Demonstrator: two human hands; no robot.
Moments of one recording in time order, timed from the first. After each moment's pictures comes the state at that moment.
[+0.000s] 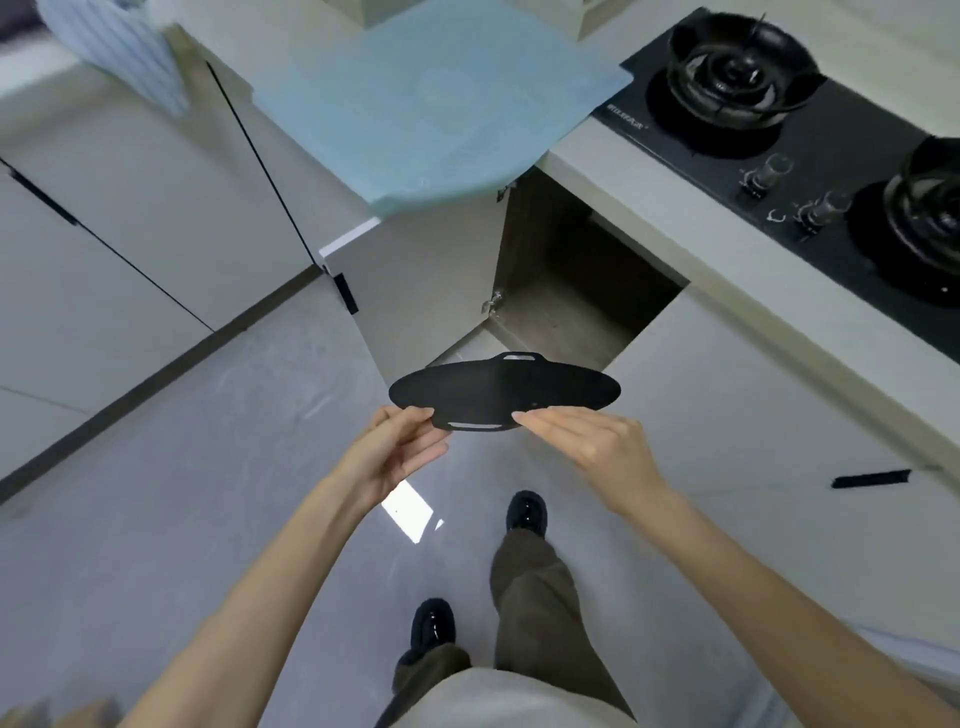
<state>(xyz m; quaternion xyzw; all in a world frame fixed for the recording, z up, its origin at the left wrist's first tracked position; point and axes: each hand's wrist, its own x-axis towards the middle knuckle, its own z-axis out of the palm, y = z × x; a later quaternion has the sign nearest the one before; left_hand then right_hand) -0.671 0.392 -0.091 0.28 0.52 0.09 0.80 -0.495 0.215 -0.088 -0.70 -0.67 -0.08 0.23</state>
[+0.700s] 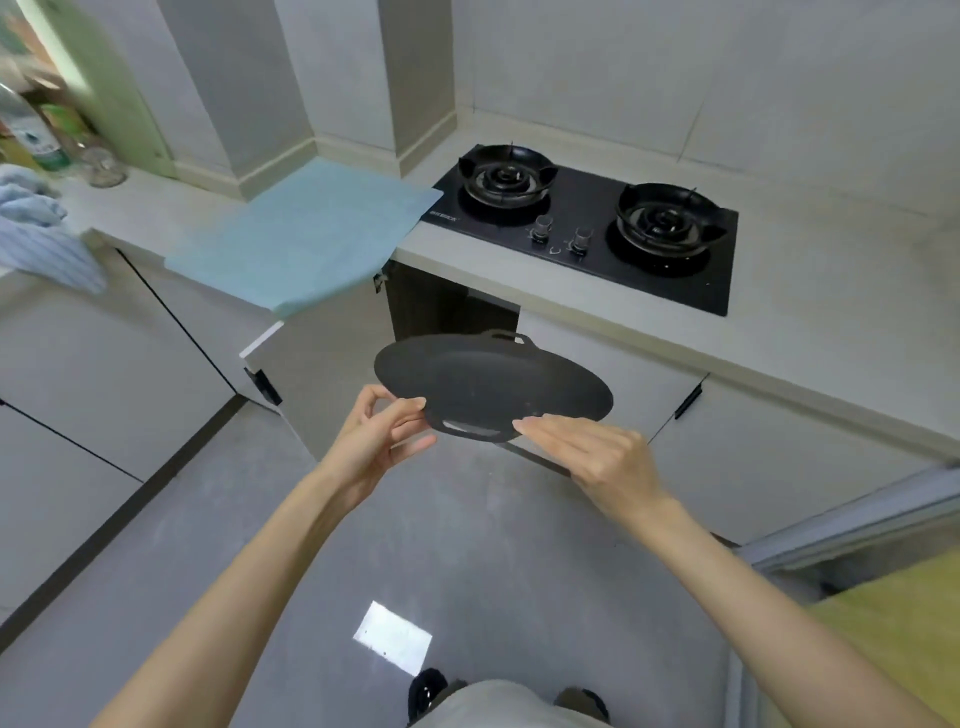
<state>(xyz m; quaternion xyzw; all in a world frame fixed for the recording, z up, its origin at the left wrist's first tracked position) -0.688 0.280 0.050 0.51 0.29 0.07 0.81 -0.579 0.047 0.036 -0.75 -0.56 -0.28 0.22</state>
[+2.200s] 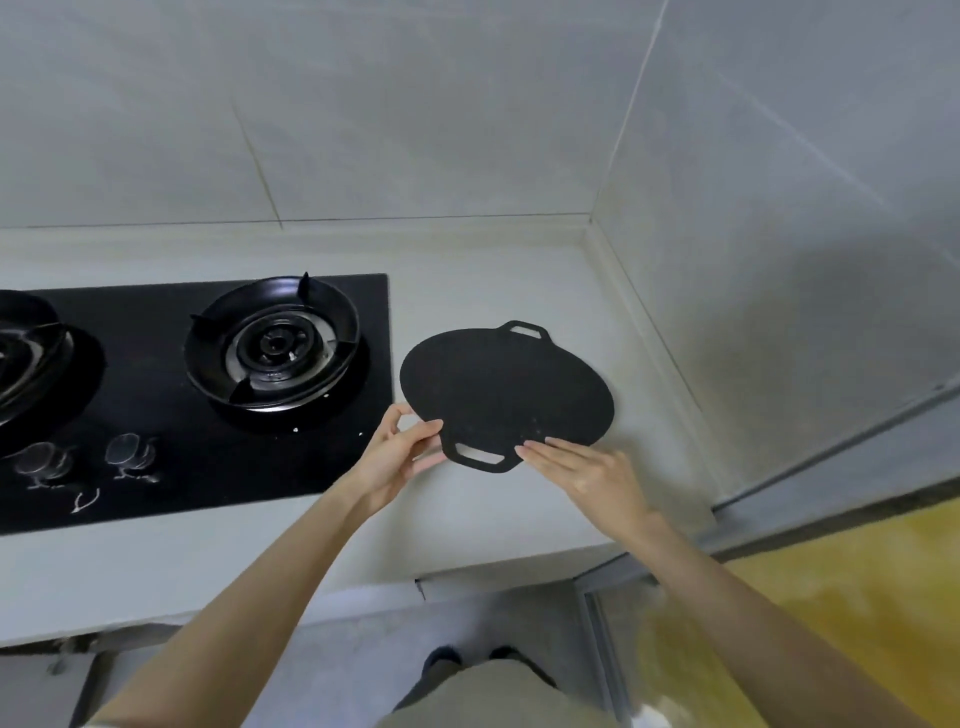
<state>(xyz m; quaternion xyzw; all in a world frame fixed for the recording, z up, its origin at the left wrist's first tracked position) -0.084 -0.052 -0.023 0.53 0.14 -0.23 0.80 -0.138 -0.310 -0.022 -0.94 -0.31 -0.16 0.04</state>
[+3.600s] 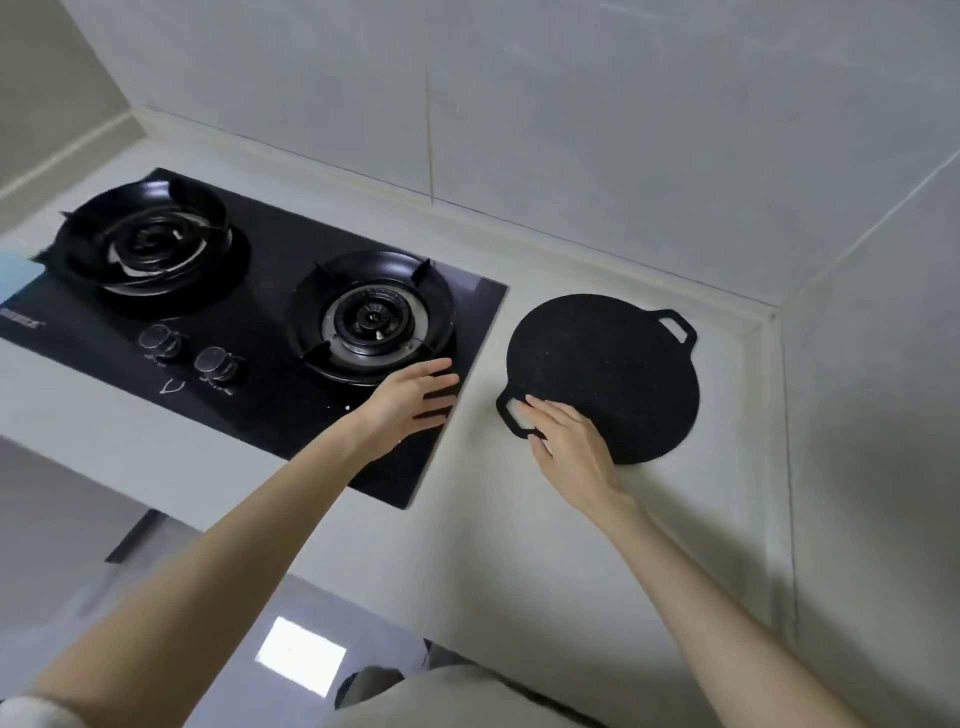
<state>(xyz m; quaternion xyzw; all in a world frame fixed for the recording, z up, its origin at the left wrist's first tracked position) 0.001 -0.032 0.000 0.59 0.29 -0.13 0.74 0.051 -0.264 -0.049 -0.92 -0.33 0.03 0.20</state>
